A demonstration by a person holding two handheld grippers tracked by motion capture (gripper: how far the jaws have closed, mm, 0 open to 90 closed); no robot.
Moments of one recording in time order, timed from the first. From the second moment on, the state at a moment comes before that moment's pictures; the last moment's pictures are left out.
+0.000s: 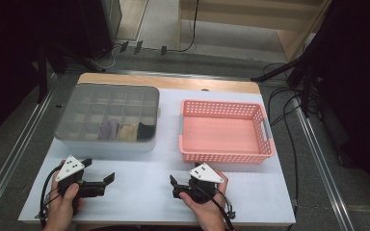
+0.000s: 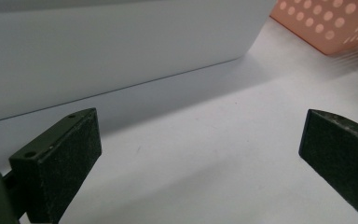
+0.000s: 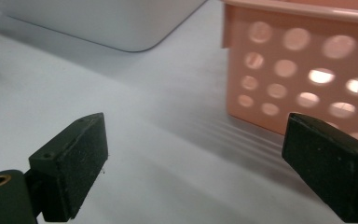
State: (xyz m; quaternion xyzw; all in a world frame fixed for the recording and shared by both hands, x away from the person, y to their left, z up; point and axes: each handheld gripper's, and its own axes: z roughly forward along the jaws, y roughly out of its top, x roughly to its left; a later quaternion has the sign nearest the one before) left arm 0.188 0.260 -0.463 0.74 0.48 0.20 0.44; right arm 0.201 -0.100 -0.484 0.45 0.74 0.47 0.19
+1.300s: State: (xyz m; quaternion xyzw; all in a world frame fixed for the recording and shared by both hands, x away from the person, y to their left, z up) left arm 0.186 0.273 -0.470 0.73 0.50 0.20 0.43; right arm 0.196 -0.208 -0.490 0.52 0.70 0.44 0.22
